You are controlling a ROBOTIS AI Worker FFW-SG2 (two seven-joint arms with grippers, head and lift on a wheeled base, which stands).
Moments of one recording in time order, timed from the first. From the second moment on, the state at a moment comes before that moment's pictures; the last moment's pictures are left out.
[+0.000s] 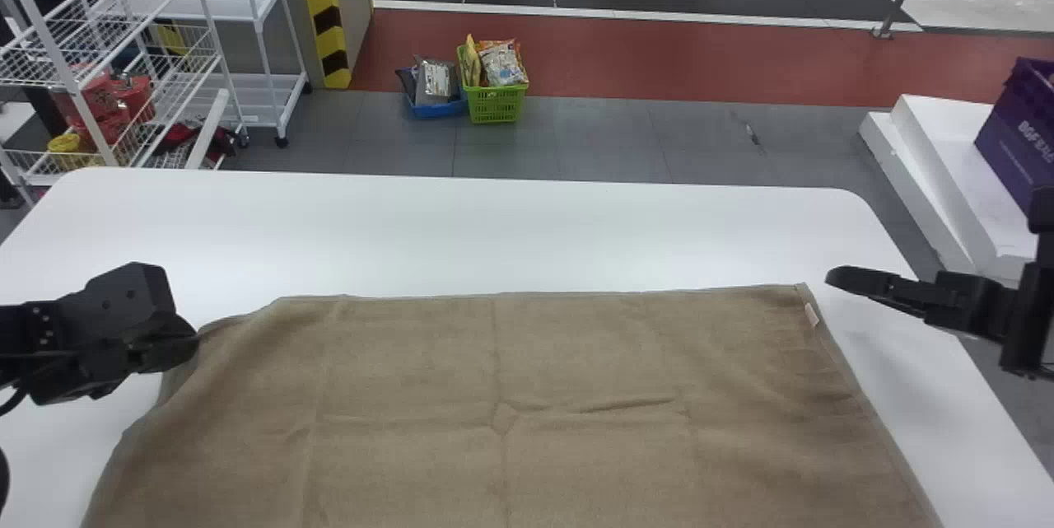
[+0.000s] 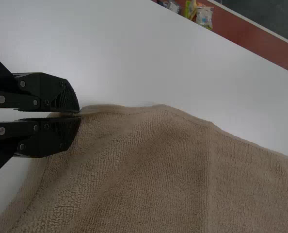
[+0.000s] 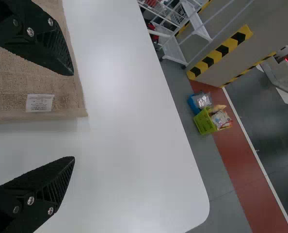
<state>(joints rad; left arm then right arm) -0.05 0.20 0.31 -1.59 -1.00 -0.03 -1.14 -0.38 -0.25 -0.48 -1.37 0.19 1.07 0.92</state>
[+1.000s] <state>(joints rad) -0.03 0.21 0.34 -1.59 -0.97 -0.07 -1.15 -0.42 -0.21 -0.41 -1.32 0.28 1.04 0.90</state>
